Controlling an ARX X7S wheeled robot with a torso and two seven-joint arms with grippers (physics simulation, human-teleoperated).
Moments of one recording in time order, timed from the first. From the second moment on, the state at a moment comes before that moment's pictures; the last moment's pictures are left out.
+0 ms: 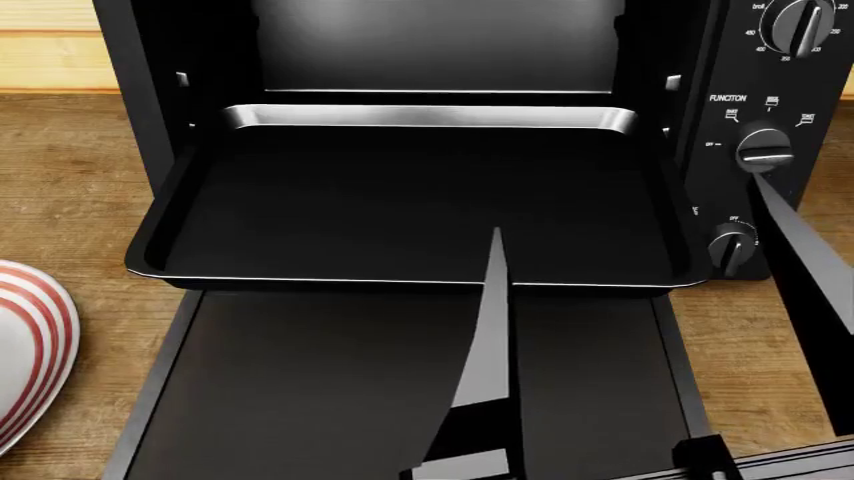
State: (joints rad) left arm -0.77 -1.28 0.63 0.26 -1.47 -0.43 -0.62; right arm 2.35 1.00 -2.72 -1.05 0.83 -0.39 1.57
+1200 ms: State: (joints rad) left arm -0.80 -1.33 0.59 0.39 -1.38 -0.41 -0.57; right arm 2.35 0.99 -2.73 -1.05 0.82 -0.40 1.57
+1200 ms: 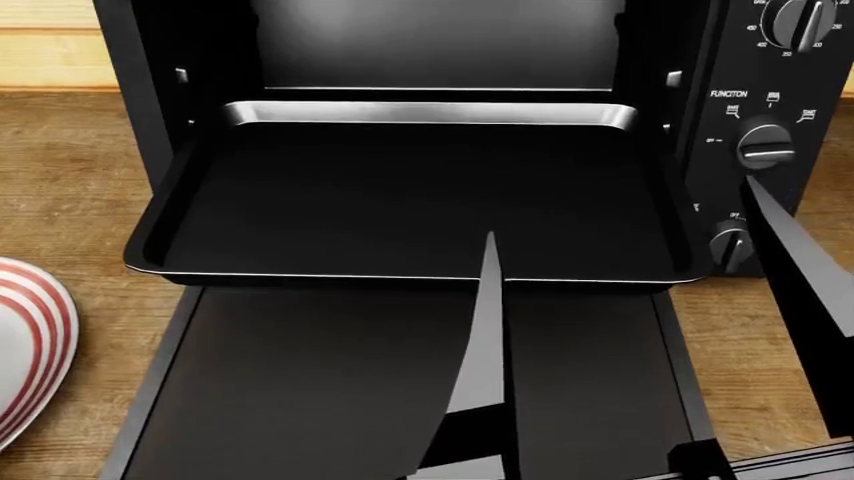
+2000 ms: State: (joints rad) left arm -0.83 -1.35 0.56 0.46 -1.30 -0.40 -0.53; right arm 2.35 0.99 -2.75 -1.05 0.80 -0.41 1.57
